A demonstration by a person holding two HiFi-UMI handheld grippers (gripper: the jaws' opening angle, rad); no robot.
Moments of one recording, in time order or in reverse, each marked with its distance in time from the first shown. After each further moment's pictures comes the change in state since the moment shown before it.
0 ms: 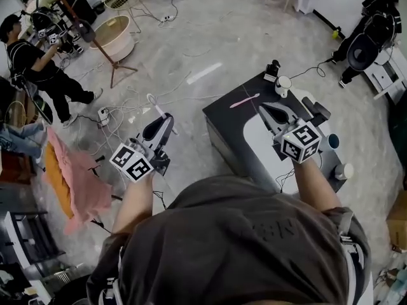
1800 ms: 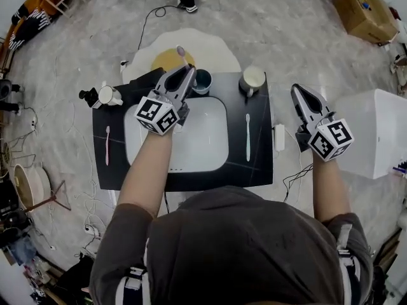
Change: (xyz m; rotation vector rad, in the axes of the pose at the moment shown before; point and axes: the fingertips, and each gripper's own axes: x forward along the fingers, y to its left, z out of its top) left arm 0.492 -0.410 -0.341 -0.027 0.301 -0.931; right arm -0.575 -0.159 -0.174 0.322 -0.074 -1.159
